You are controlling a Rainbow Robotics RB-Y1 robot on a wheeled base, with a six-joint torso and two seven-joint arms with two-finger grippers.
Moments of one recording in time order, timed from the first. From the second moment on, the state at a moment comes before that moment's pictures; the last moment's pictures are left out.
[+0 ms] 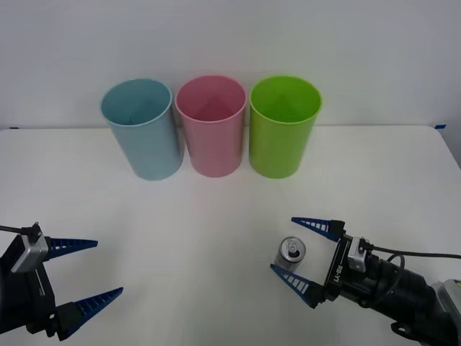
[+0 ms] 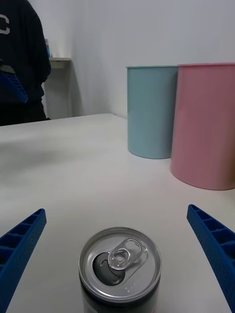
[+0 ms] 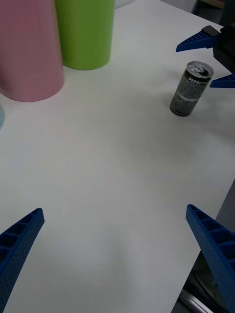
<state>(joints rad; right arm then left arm) 0.04 -0.26 -0.10 -1.33 1.18 -1.27 0.45 0.49 0.67 0.29 -2.16 -1.51 -1.09 0.50</state>
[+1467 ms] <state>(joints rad) 0.04 -0.24 -0.10 -1.32 1.18 -1.27 0.45 0.49 0.67 0.29 -2.16 -1.51 -1.09 0.50</state>
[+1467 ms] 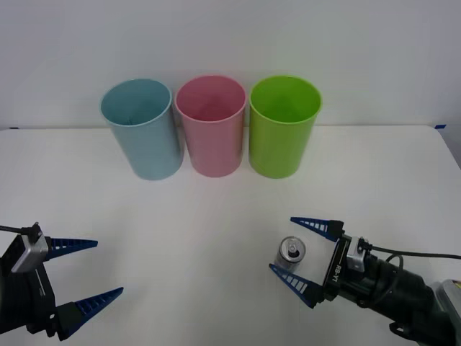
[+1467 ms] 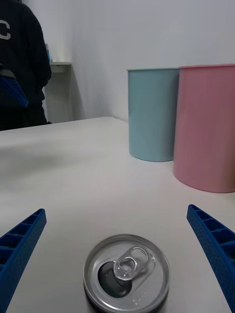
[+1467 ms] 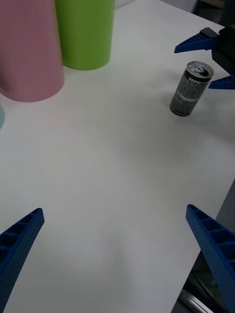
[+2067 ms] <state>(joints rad) 0.03 -0.28 -0.09 -1.32 1.14 -1.27 0.46 0.49 0.67 0.29 -2.16 -1.51 -1.09 0.50</state>
